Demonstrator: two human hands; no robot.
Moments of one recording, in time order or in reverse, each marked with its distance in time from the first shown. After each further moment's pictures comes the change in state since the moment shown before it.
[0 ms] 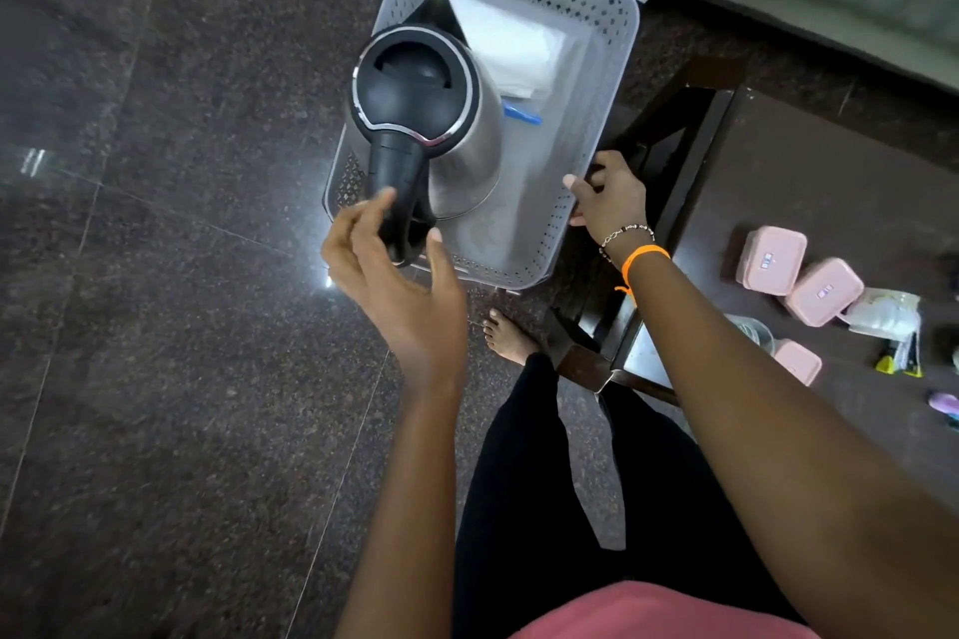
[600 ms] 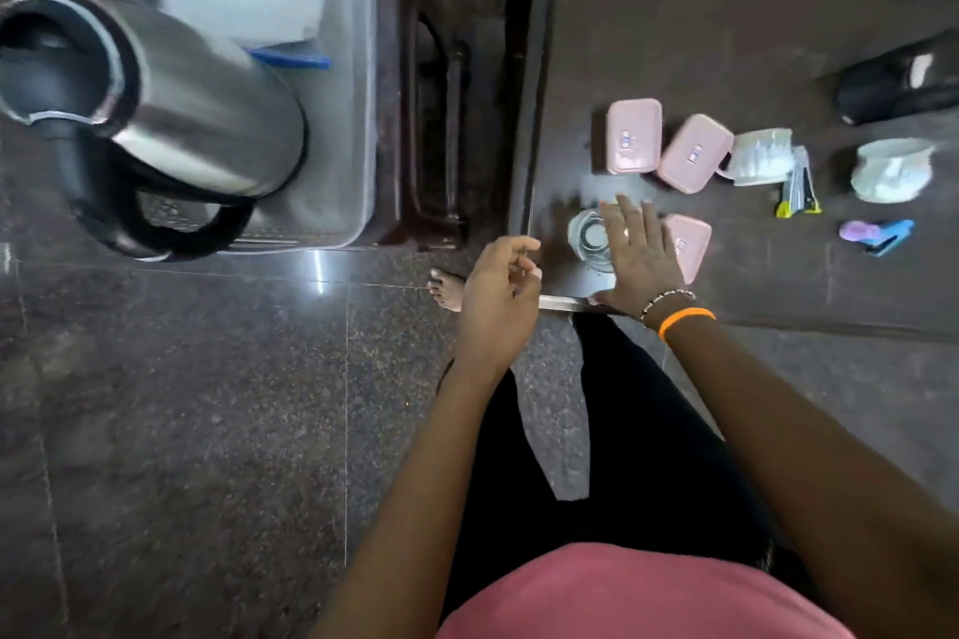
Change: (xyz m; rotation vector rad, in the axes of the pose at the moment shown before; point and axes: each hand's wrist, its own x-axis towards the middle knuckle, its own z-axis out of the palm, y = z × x) left_hand -0.173 0.007 0.100 0.095 -1.026 -0.141; right_hand -0.096 0.229 -0.131 -0.783 -0.154 -0.066
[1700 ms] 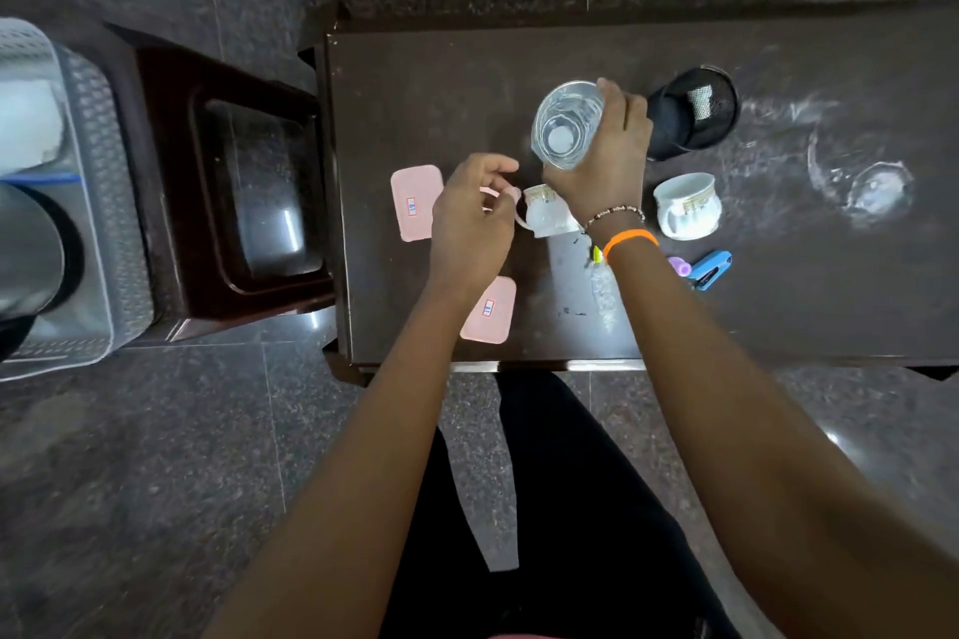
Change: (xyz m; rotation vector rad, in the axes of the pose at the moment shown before) left_hand 0.088 0.151 0.224 0.074 0.035 0.142; right_hand 0.074 0.205 -0.122 0.595 0.589 0.258
